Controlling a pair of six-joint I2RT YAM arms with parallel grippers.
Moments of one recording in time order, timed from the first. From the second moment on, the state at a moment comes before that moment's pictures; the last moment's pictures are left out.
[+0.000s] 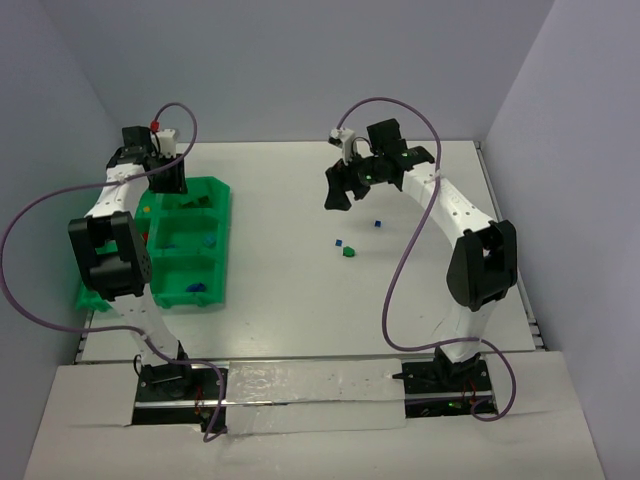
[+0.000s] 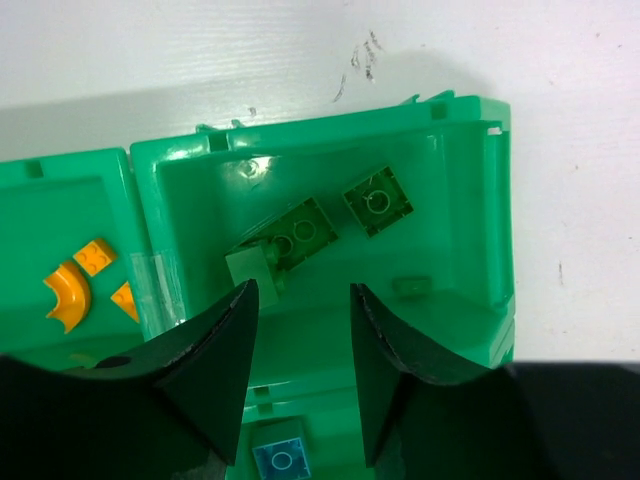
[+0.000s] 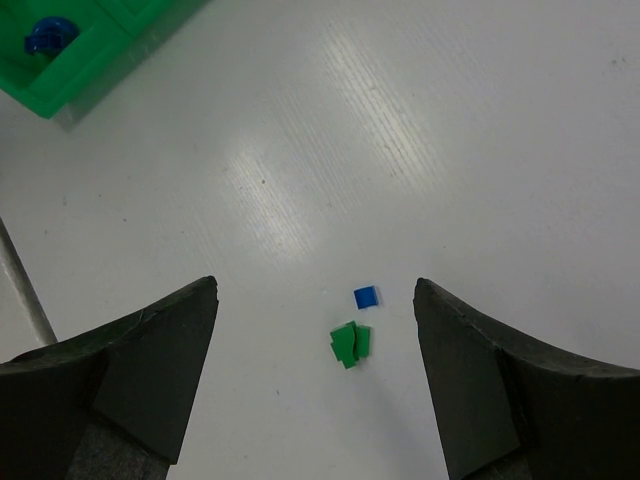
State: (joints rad) left arm 0.14 1.95 1.62 -0.58 0.19 0.17; right arm 0.36 1.81 1.64 -0.67 -0.63 -0.29
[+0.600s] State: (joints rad) left arm -0.10 1.77 1.49 -0.47 0.67 0.32; right arm 0.18 1.79 1.49 -0.65 -0.62 -0.22
